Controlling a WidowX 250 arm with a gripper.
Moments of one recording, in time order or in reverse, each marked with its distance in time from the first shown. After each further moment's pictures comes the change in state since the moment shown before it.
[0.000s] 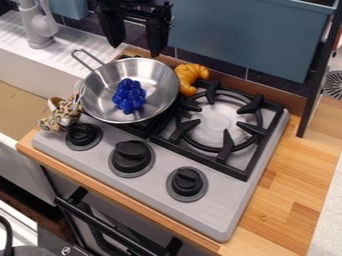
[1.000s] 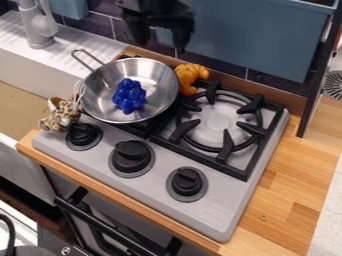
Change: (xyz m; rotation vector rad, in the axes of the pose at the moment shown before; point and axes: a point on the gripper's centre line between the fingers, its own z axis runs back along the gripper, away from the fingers) arm 0.047 -0.014 -0.037 -0.004 -0.232 0.027
